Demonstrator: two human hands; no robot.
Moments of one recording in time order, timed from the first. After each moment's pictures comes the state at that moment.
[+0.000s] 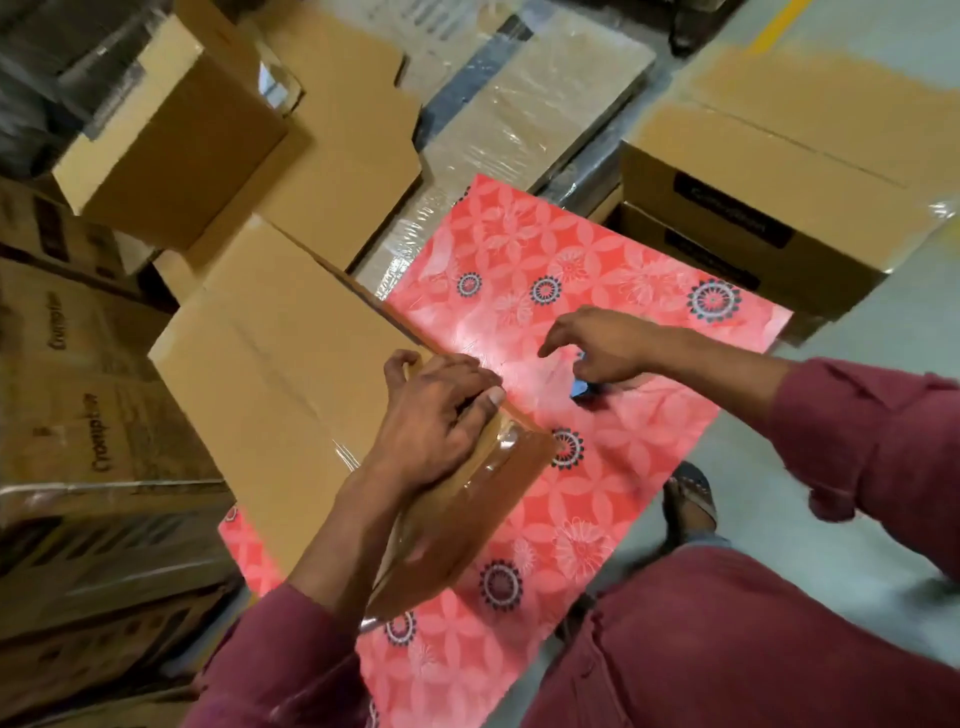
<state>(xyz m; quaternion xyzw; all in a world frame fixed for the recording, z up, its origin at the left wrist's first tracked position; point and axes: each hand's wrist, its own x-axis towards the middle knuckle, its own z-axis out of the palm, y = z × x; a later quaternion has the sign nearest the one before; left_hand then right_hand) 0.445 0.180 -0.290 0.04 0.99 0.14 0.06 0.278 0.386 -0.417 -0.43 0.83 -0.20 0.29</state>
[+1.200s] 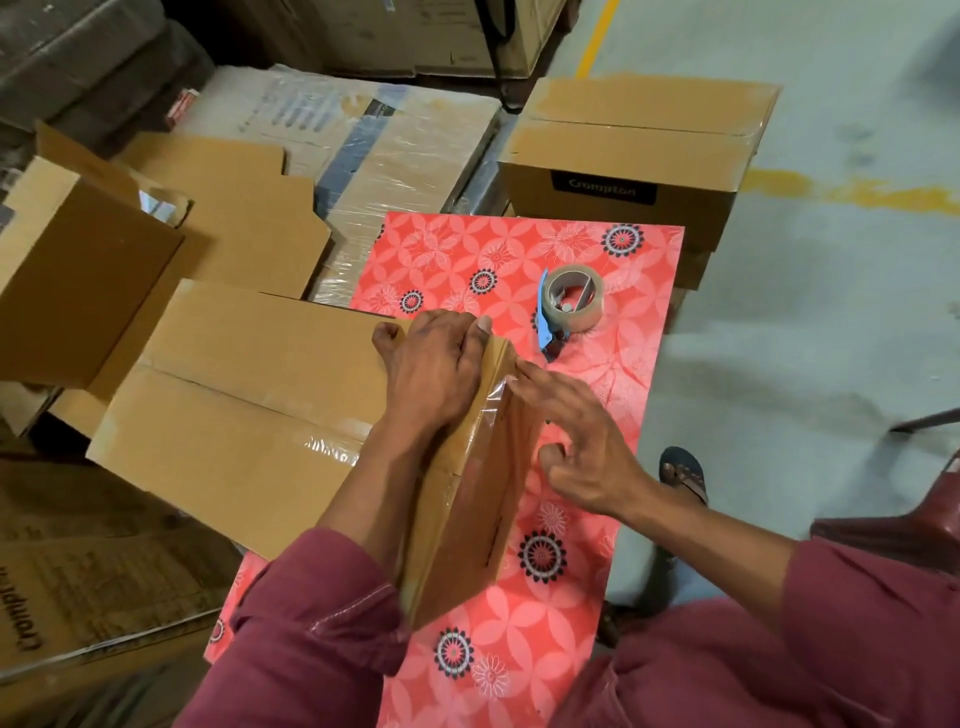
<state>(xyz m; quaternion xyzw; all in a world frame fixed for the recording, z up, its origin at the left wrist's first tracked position) 0.449 0.169 -0.312 0.09 0.99 0.10 0.01 0.553 0.335 -0.392 -0.11 0.81 -0.57 -0.06</state>
